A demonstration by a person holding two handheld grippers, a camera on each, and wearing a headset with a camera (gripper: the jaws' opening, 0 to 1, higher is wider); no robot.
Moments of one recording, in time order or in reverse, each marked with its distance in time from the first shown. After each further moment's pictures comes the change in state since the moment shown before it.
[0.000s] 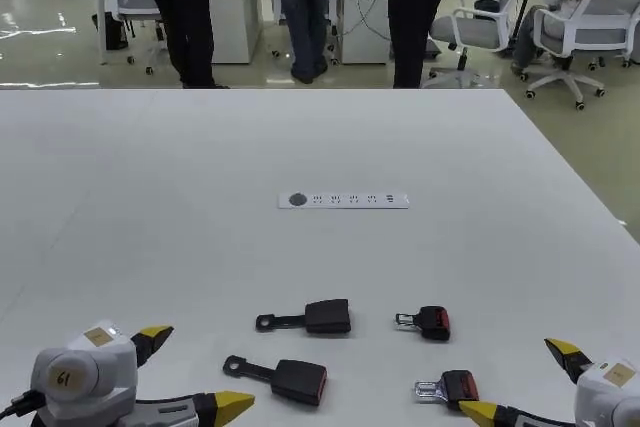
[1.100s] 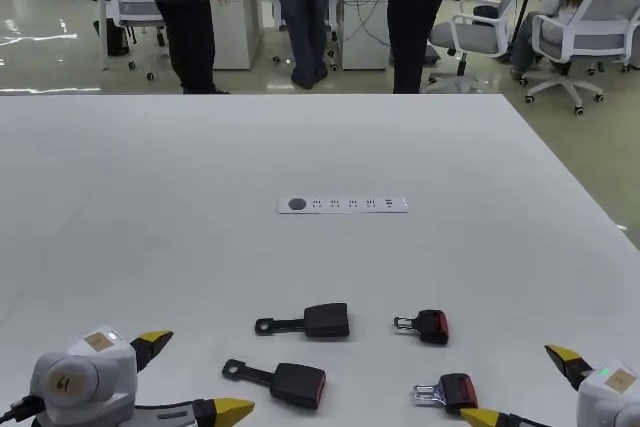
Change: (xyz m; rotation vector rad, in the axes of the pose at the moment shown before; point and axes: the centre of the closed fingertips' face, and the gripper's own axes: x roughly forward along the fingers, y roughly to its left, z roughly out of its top) left arm -0.002 -0.006 0.002 0.007 0.000 0.000; right arm -0.007 0.001 -0.001 0.000 0.003 0.010
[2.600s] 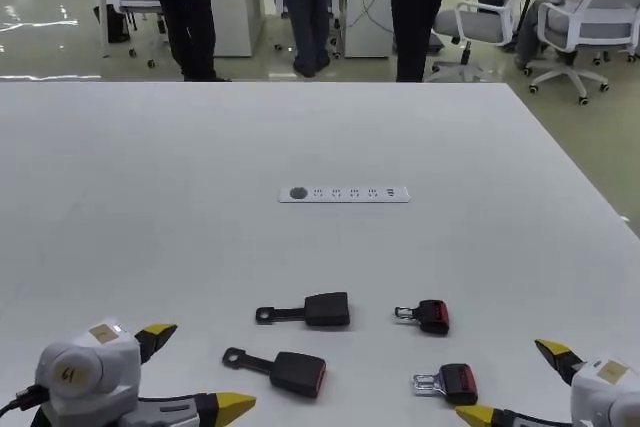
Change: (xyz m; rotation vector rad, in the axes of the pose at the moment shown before) left arm 0.006 -0.003 -0.011 0.009 0.025 -0.023; right arm 0.009 0.013 -0.008 -0.015 0.032 0.064
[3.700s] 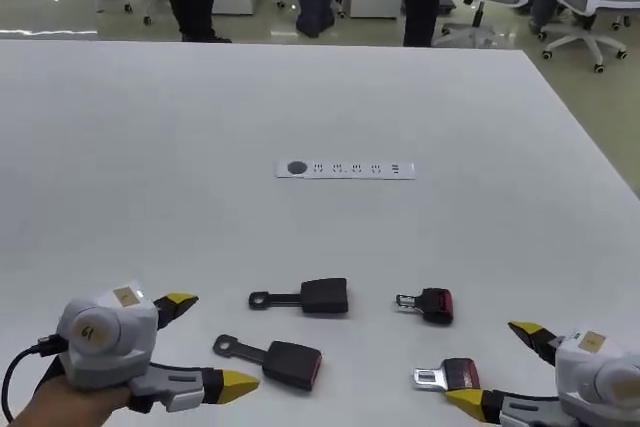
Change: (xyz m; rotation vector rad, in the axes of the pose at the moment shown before) left arm 0.050 0.003 0.000 0.091 0.109 -0.124; right arm 0.044 -0.008 -0.007 -0.030 0.090 0.156
